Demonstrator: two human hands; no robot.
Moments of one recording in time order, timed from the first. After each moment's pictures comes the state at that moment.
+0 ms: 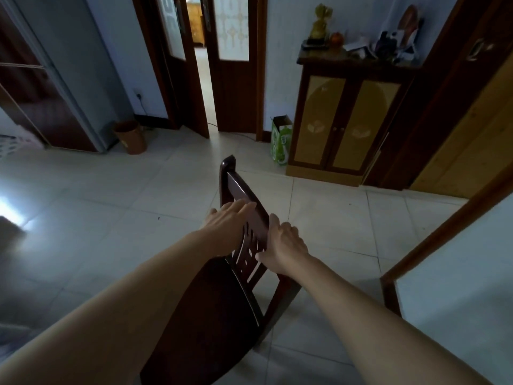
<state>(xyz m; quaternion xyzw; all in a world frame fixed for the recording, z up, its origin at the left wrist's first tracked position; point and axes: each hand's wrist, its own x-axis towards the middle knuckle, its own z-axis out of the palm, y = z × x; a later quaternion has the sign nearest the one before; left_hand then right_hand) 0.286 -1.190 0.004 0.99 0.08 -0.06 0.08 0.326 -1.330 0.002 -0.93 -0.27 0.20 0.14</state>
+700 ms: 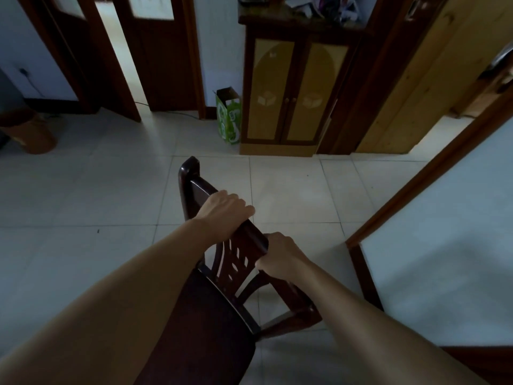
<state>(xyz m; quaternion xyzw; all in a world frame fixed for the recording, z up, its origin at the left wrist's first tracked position) 0.410 -1.129 -0.044 0.97 -0.20 -0.02 -0.11 0.383 -1.287 -0.038 -0.90 -0.10 0.33 0.28</state>
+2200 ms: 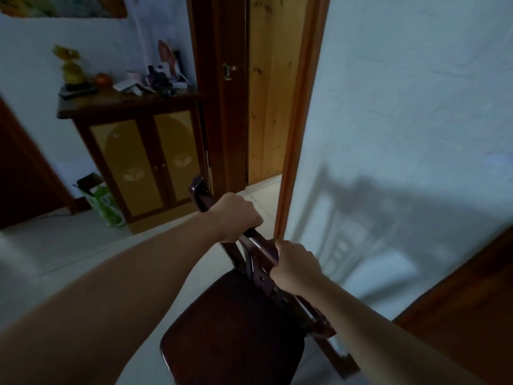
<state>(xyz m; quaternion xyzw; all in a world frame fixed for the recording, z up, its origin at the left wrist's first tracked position) 0.582 -1.459 0.075 0.84 -0.48 0.04 -0.25 0.464 -1.578 0.042 -0.96 0.10 0.09 0.26</state>
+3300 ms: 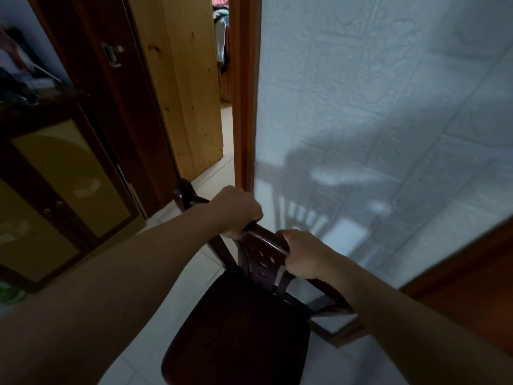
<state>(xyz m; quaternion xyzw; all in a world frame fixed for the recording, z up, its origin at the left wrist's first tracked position) 0.757 -1.561 0.058 0.74 -0.65 0.01 -0.19 0.598 -1.641 0.053 -0.90 0.26 0.16 0.30</state>
